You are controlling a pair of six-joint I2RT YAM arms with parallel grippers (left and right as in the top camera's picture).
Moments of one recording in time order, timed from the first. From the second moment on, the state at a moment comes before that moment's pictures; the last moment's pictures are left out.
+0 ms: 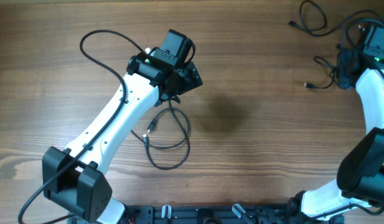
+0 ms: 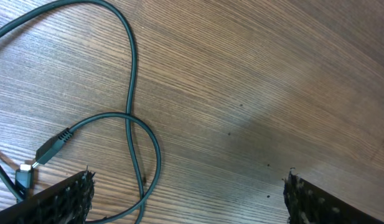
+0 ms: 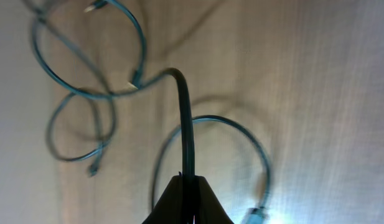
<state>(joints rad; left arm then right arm) -0.50 1.71 1.49 -1.01 -0.03 -0.89 -0.32 1.76 1.33 -0.54 0.15 1.26</state>
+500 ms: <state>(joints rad) -0.50 1.71 1.49 -1.01 -0.03 -0.89 -0.32 1.81 1.33 -0.32 0.18 0.60</state>
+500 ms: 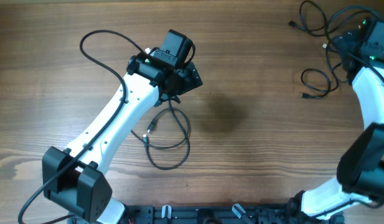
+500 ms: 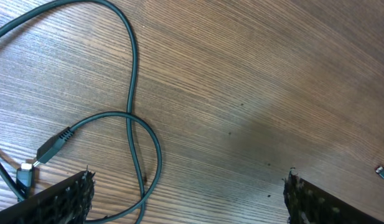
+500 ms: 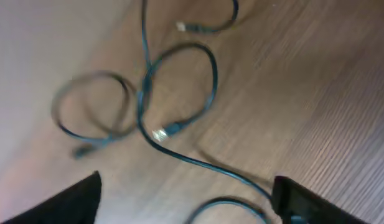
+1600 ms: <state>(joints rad) -0.50 1.71 1.49 -1.01 -0.03 -0.89 -0.47 1.93 1.36 -0.43 -0.04 0.60</state>
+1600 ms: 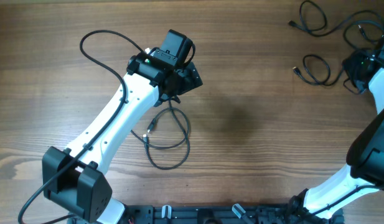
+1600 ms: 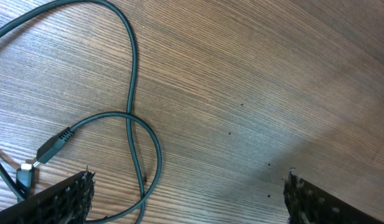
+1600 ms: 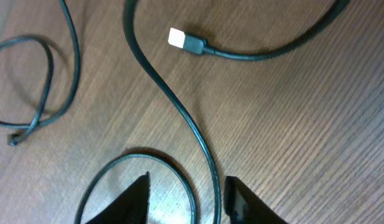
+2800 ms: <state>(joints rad) -0.28 1.73 1.50 -1.30 -0.11 -1.02 0.50 1.53 1.28 -0.96 -0.44 0.52</state>
